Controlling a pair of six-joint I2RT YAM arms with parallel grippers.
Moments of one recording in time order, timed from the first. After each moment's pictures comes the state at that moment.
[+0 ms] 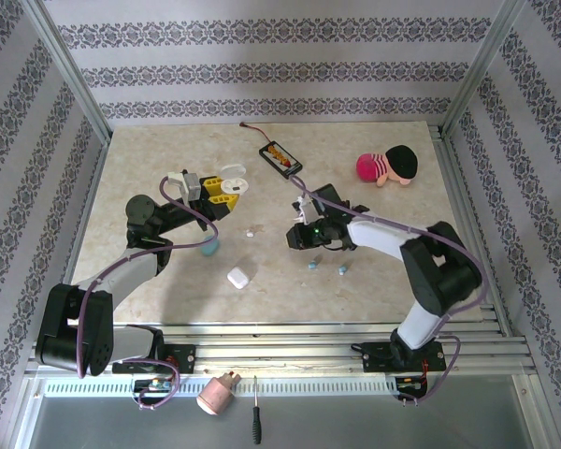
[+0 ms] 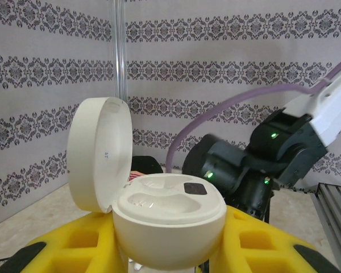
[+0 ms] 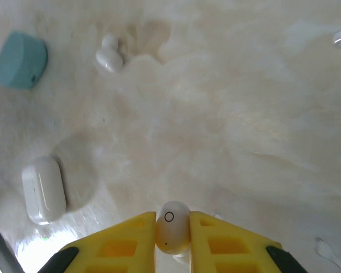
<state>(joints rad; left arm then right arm) -0.13 1.28 0.57 1.03 0.98 -0.24 0.53 1.66 0.94 -0.25 -0.43 0.38</state>
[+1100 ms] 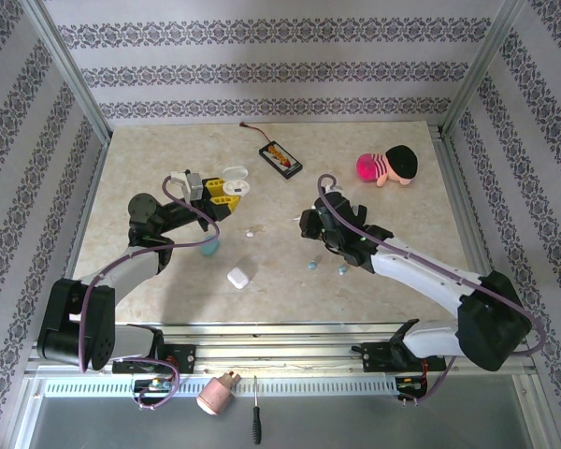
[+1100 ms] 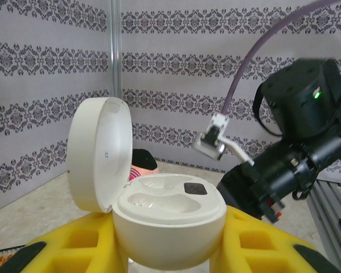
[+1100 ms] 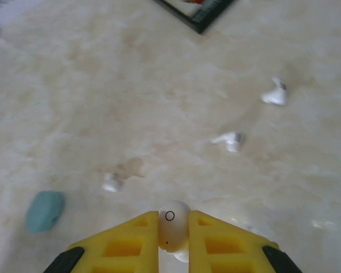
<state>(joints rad) -0.13 1.31 0.57 1.02 1.00 -0.25 0.69 1.30 0.85 -0.19 0.11 0.73</state>
